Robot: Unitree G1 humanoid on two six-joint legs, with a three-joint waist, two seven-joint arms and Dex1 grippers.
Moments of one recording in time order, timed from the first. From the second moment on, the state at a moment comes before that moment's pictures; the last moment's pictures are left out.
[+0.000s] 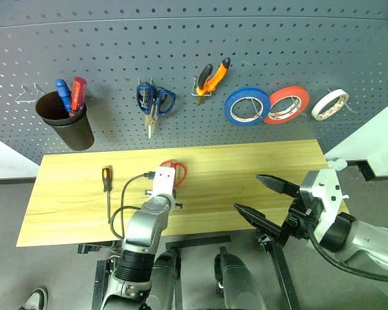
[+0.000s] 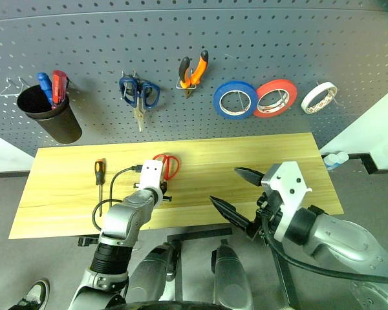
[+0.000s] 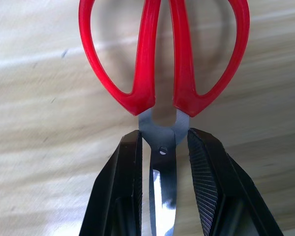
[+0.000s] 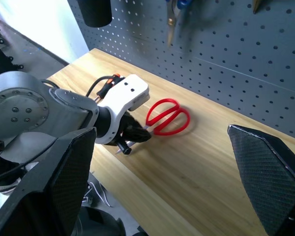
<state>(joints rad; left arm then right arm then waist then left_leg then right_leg) -0.28 -0.06 -0.12 -0.13 0.01 1.02 0.10 0.22 -0.81 -0.31 -0.98 1.01 0.71 0.34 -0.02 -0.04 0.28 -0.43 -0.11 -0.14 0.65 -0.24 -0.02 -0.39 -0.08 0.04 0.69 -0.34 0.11</state>
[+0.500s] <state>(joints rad) -0.31 0.10 -0.28 -0.20 0.10 0.85 0.02 0.22 -0.81 -0.32 -0.97 1.01 0.71 0.36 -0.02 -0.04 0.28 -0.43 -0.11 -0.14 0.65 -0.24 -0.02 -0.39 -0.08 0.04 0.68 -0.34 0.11</state>
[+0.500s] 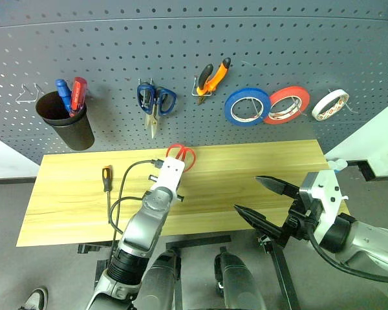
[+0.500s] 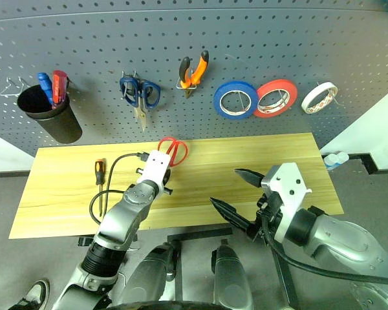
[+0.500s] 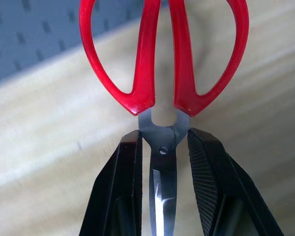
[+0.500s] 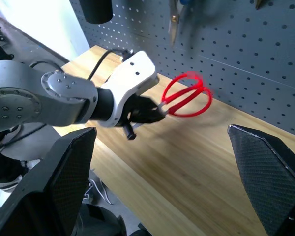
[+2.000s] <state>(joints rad) -0.02 0.37 -0.20 -0.10 0.36 -0.45 0.07 0.39 -0.80 -0.57 -0.90 1.10 0.58 0.55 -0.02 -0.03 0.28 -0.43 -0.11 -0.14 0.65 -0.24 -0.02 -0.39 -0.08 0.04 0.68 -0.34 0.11</state>
